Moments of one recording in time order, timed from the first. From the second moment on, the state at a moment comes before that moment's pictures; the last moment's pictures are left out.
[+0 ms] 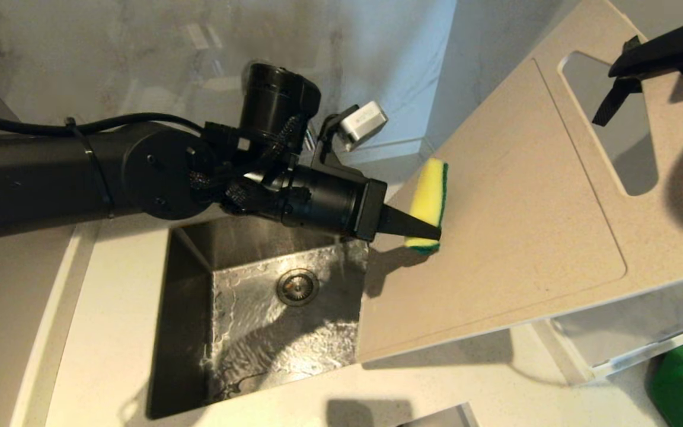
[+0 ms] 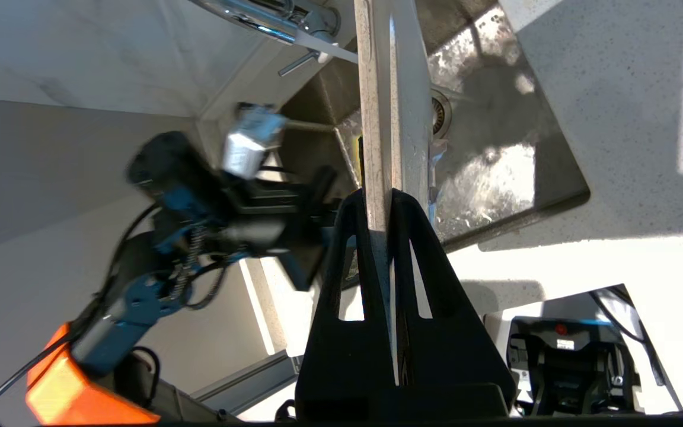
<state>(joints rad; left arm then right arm) -0.78 2.11 -1.97 0.25 -0.76 -0.22 0.34 1.35 -1.96 0.88 0.14 0.72</state>
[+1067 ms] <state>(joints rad) -0.76 2.16 -1.77 0.33 -0.77 -0.12 0.34 1.33 -1.96 0.87 0.17 0.72</state>
